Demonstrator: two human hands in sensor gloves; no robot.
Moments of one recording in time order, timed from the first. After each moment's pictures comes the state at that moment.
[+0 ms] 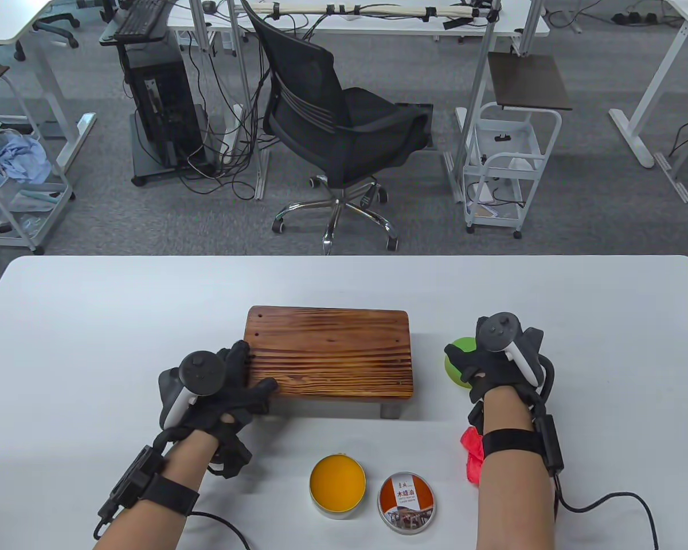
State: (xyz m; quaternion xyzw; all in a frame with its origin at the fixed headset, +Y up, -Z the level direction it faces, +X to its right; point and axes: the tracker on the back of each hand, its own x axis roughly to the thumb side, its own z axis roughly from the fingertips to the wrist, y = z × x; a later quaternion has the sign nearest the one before) left_hand -0.249 -0.752 -0.395 -0.07 -0.02 0.32 0.95; right_hand 0.243 -0.717 -0.452 -0.10 0.07 0.98 0.18
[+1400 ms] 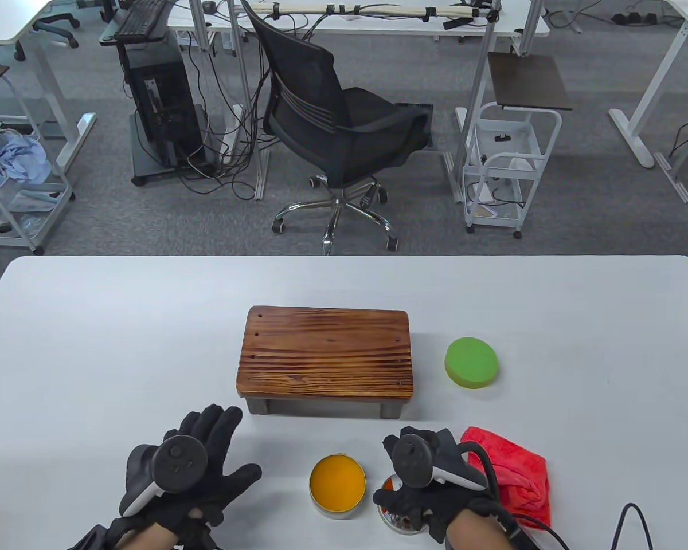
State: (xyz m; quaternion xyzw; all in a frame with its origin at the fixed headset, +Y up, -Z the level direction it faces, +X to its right) left_hand -0.255 -0.748 -0.277 -0.05 -0.14 0.25 0.96; right_hand 0.115 -0.762 -0.293 0.21 0.20 0.96 0.03
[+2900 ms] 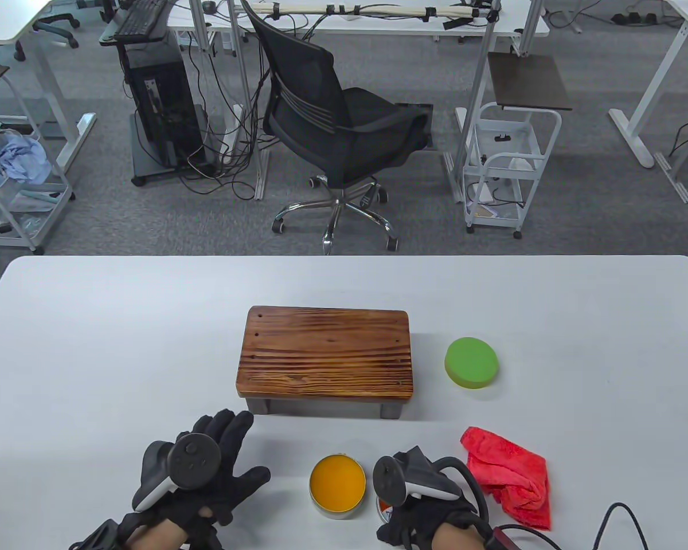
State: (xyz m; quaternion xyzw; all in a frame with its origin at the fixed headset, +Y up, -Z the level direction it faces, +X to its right) left_hand -0.237 -0.753 -0.283 -0.08 -0.15 0.23 0.96; right_hand 0.097 -0.804 -0.286 0.22 0.25 0.94 -0.04
